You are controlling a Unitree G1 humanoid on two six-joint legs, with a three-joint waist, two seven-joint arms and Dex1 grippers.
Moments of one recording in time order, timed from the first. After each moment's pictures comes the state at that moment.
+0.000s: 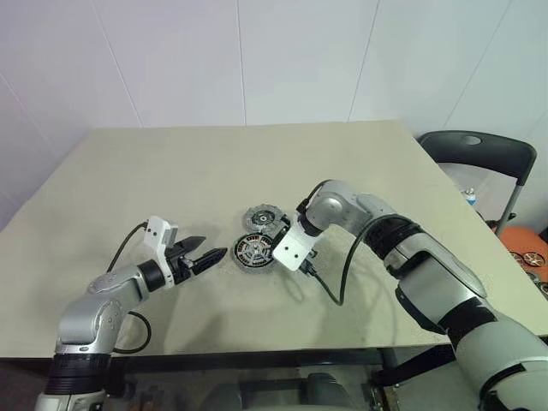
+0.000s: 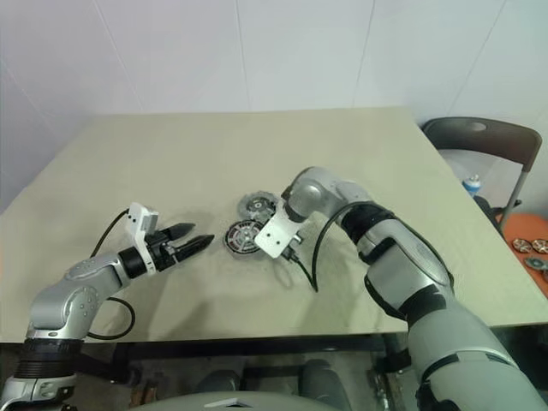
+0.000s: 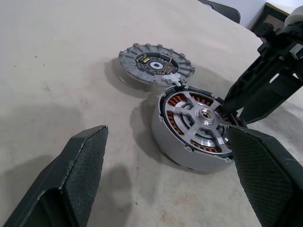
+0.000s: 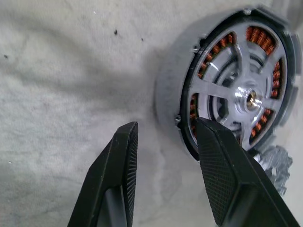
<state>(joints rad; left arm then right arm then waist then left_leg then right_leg) -0.11 0.51 0.14 -0.12 -0.58 0.63 -0.72 -1.11 -0.35 0.73 0.89 -0.47 -0.71 1.20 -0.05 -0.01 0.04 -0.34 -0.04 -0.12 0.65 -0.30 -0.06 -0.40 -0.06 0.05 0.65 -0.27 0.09</state>
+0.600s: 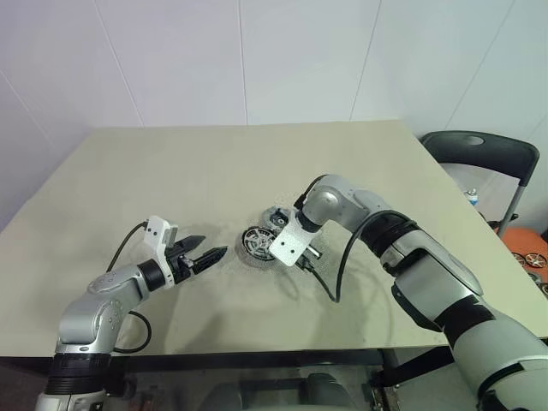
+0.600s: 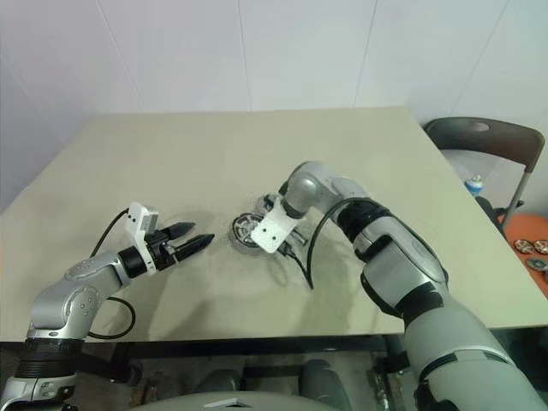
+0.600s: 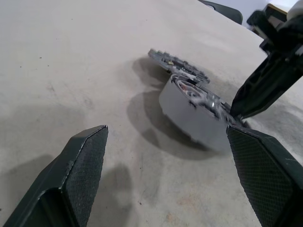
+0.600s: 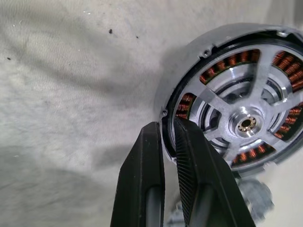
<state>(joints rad) -0.11 0.51 0.14 -0.12 -0.58 0.62 -0.71 -1.12 -0.33 0.70 0.82 -0.44 -0.53 1.36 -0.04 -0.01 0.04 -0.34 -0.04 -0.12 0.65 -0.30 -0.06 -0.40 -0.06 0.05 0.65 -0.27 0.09</state>
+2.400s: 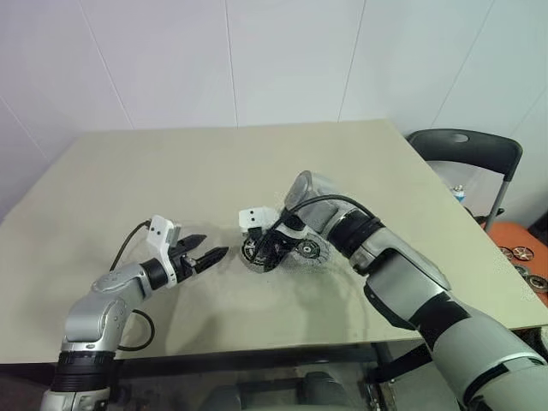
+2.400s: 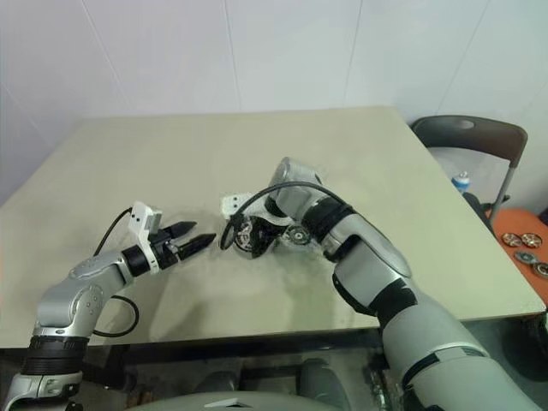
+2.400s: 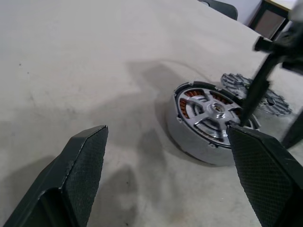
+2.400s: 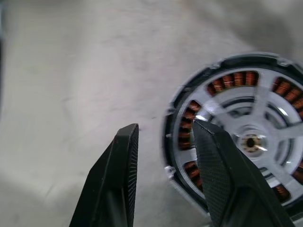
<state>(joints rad) -0.13 0.49 0.13 -0.10 -0.53 0.60 -0.72 -1.16 -0.20 0.71 0.71 -0.22 0.52 1.57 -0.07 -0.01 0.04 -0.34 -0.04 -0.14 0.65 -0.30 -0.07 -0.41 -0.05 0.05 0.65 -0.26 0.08</state>
